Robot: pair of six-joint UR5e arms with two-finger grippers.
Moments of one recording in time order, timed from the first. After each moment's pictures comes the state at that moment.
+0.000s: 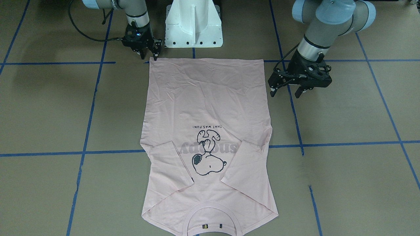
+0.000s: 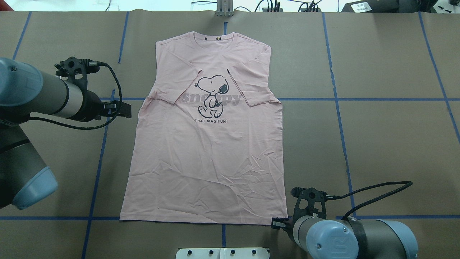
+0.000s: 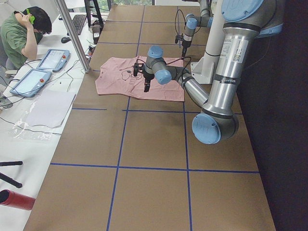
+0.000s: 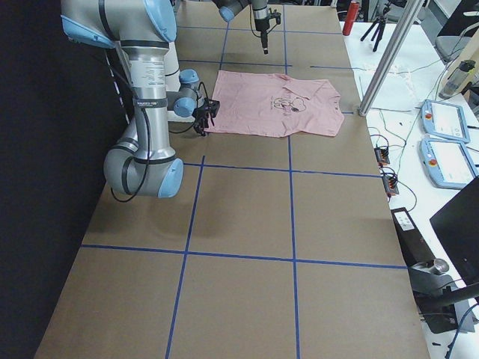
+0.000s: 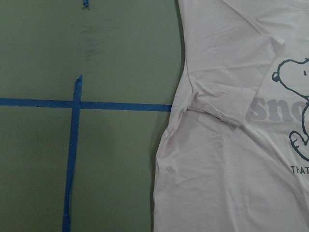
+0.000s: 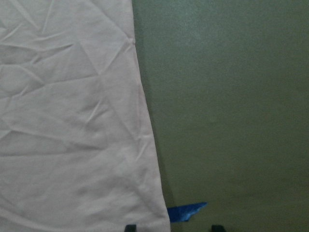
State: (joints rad) left arm -0.74 -1.80 -1.96 -1.87 -1.92 -1.14; right arm 0.06 -1.39 2.04 -1.44 1.49 1.71
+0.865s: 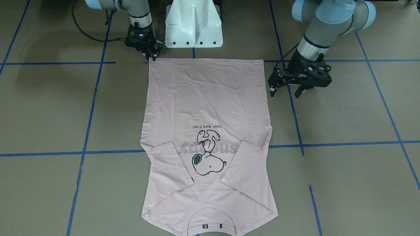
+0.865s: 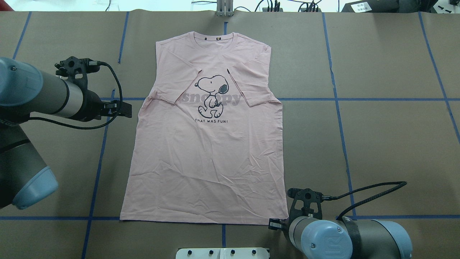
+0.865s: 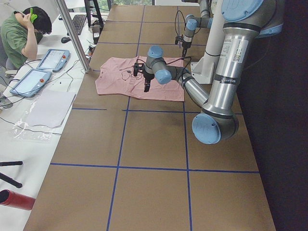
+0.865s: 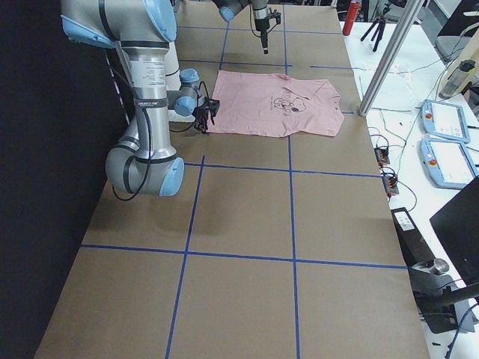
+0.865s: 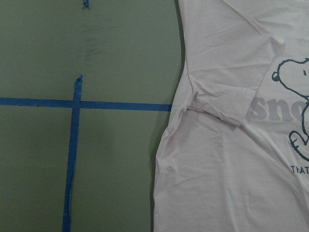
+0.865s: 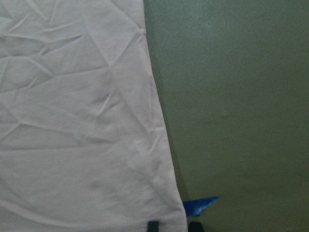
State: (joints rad) left arm -0.74 -1.80 -1.96 -1.87 -1.92 -1.14; right arm 0.06 -1.37 2.03 -1.45 1.50 1.71
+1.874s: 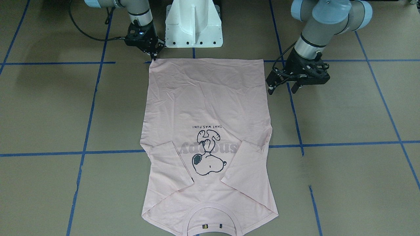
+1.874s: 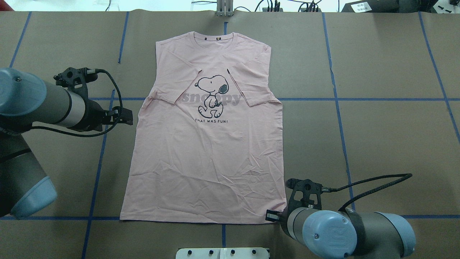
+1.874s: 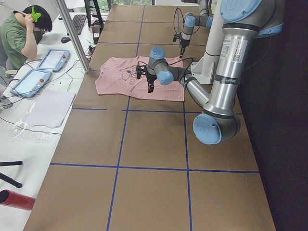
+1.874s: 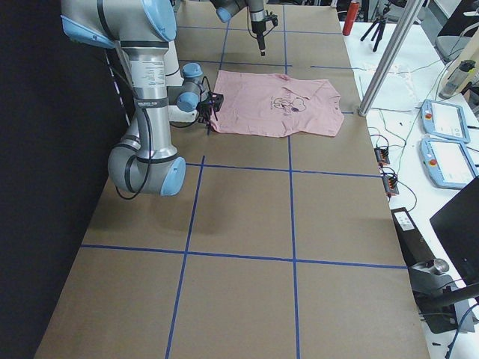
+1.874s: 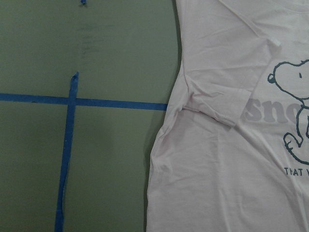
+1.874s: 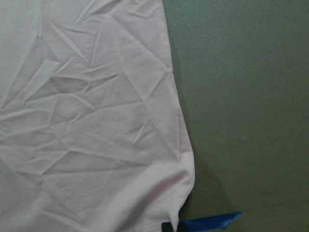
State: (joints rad) left arm -0.66 -1.75 -2.00 -1.87 -1.91 -1.37; right arm 0.11 -1.35 2.07 -1.45 1.52 1.71
